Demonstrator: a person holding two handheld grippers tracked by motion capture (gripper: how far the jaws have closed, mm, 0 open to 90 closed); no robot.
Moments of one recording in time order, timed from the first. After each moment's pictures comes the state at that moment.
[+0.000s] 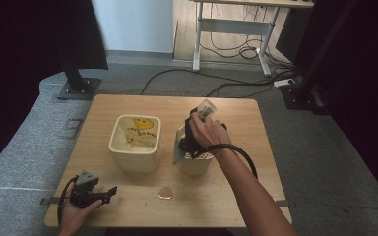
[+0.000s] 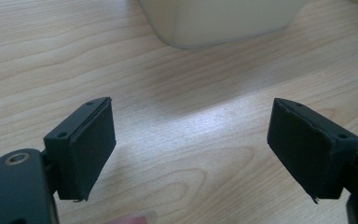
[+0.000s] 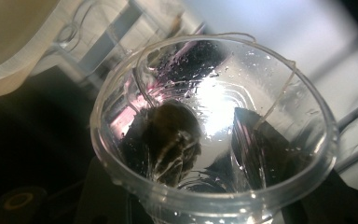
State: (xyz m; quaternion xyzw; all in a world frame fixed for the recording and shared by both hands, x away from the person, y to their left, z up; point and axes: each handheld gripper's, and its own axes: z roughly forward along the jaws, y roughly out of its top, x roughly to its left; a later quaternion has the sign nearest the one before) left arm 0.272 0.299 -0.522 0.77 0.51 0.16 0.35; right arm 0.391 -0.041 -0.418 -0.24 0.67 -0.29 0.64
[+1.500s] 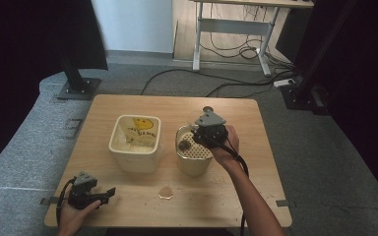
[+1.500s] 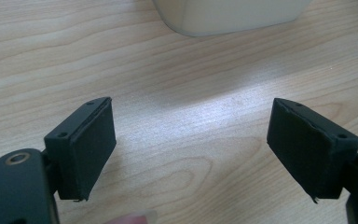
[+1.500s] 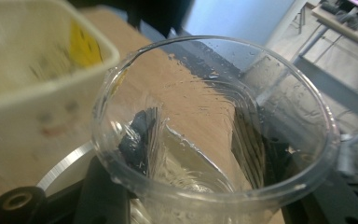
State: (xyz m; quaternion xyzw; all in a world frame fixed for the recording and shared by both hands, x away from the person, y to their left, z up) left arm 0.269 0.302 -0.527 0.76 0.53 0.15 0.34; right arm 0.385 -0.101 -0.370 0.32 0.79 0.41 0.34
